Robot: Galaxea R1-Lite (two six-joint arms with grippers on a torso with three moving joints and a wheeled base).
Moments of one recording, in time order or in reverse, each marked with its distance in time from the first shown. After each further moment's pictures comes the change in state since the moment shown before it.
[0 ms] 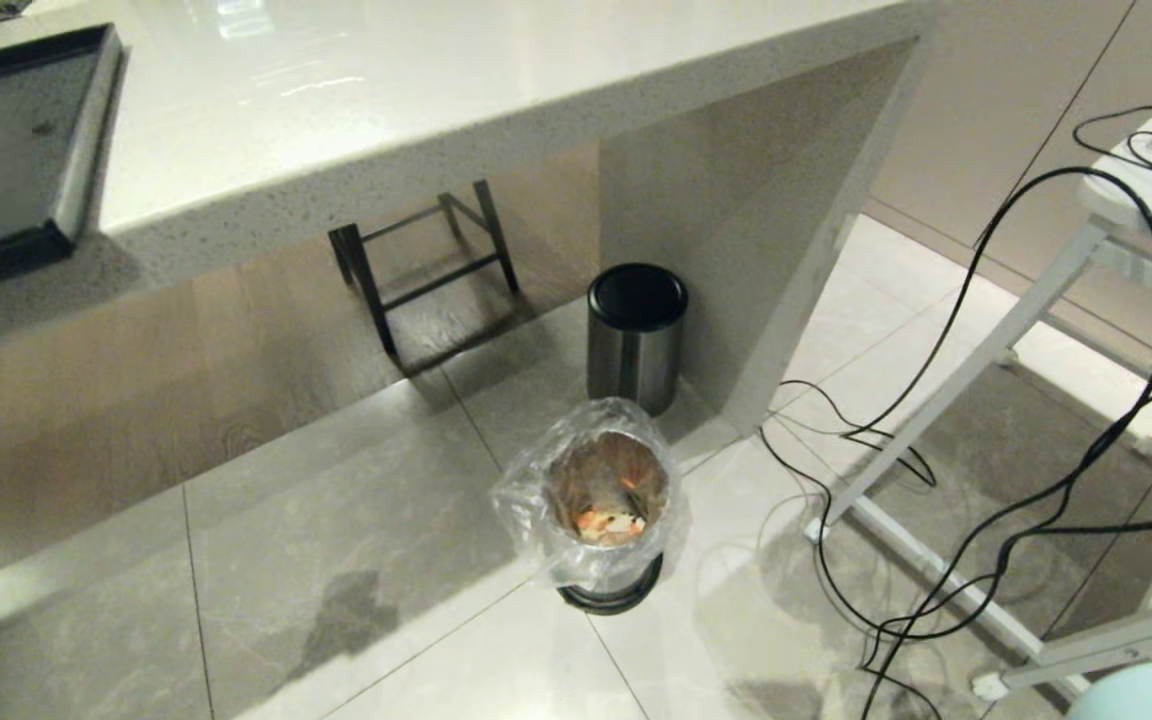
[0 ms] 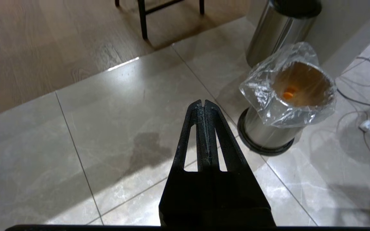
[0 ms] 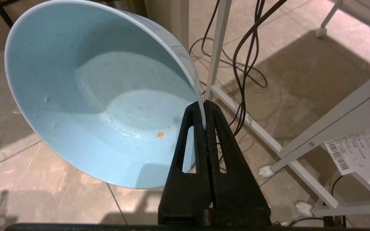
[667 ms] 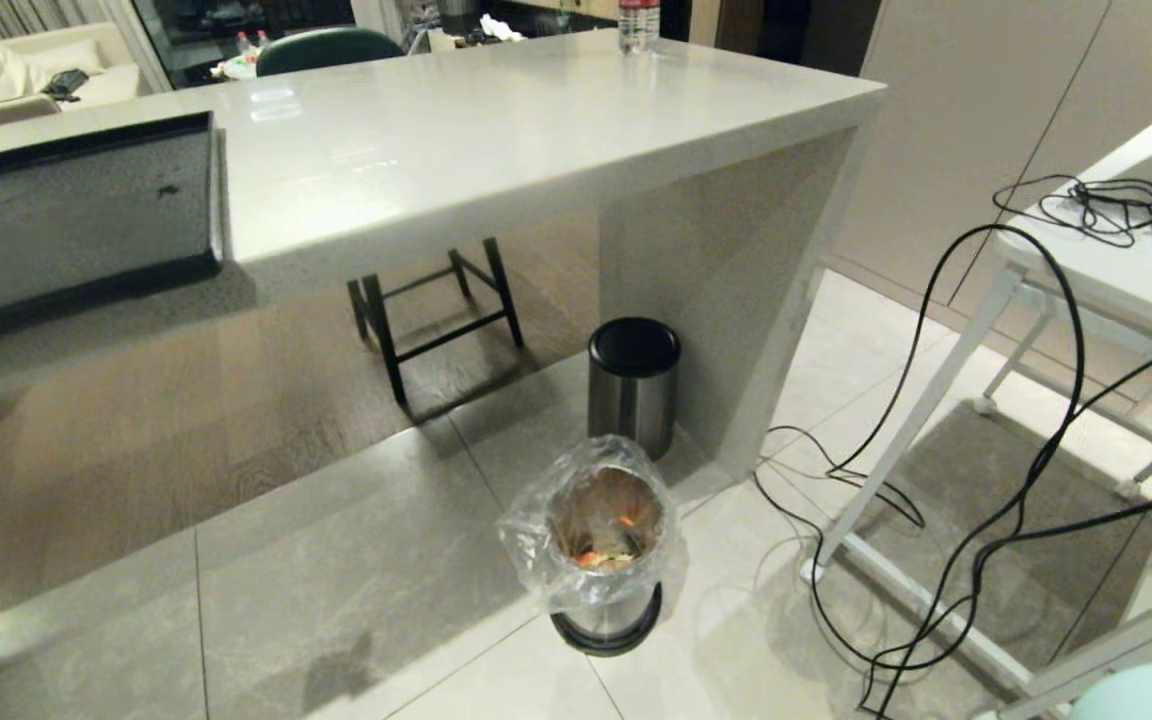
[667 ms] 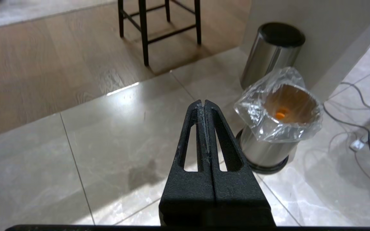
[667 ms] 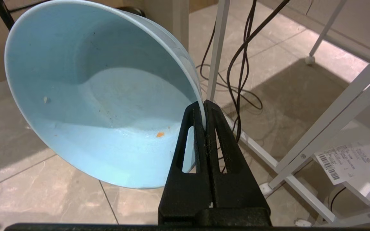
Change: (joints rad) left arm 0.000 0.000 0.000 0.000 0.000 -0.005; right arm 0.000 0.000 0.000 -0.001 0.000 0.000
